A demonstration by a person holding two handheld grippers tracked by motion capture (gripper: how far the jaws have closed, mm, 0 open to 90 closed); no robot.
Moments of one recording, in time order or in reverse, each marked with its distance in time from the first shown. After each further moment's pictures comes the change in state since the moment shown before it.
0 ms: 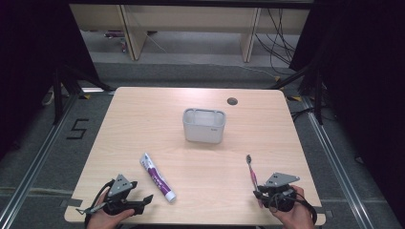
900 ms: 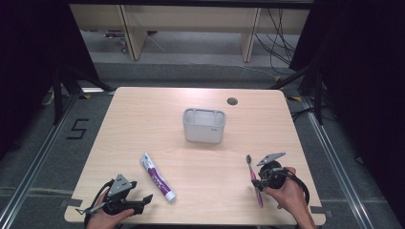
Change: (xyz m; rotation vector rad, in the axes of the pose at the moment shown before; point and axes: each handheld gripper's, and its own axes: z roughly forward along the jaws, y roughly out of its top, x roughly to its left) left arm 0.001 0.000 0.000 -0.003 0.002 -0.006; right arm -0.028 0.039 0.029 0.219 0.004 0.117
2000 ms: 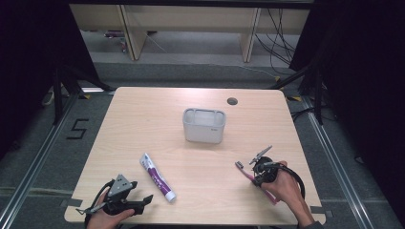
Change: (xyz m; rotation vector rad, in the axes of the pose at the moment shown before) left arm 0.000 0.000 0.000 0.002 -0.003 0.004; right arm -0.007 0.022 0.017 0.193 0.025 -0.119
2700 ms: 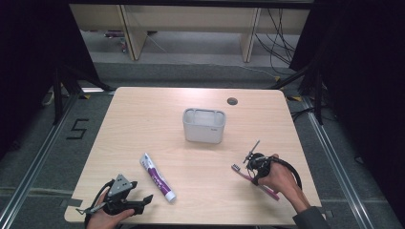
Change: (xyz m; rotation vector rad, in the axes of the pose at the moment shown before) left arm 0.000 0.000 0.000 -0.002 -0.004 0.000; right arm -0.003 0.026 0.004 0.202 -0.013 -0.119
